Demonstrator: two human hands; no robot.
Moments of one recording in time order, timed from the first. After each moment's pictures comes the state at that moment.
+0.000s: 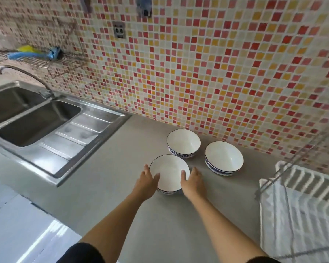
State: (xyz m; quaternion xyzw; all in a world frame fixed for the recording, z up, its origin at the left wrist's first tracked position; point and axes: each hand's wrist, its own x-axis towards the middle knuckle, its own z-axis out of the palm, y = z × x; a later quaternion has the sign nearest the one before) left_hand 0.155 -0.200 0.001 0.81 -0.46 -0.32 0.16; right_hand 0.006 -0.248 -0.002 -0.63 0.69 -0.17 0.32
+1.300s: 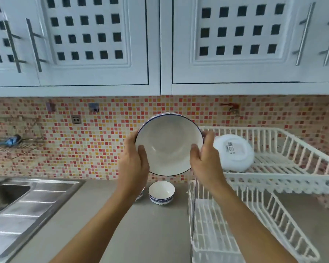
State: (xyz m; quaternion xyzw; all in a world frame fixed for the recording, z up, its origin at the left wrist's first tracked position) left_hand -0.016 -0.025 0.301 0.48 -0.63 0.00 0.61; right_hand -0.183 -0.039 0.308 -0.65 0.48 -0.58 0.10
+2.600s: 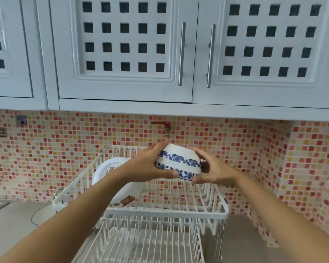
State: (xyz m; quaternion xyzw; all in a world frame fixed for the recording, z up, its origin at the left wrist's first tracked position) left_hand -0.359 -0.112 0.359 0.46 -0.84 -0.13 0.25; right_hand -0.605 -0.134 0.335 -0.83 0.40 -0.29 0.26
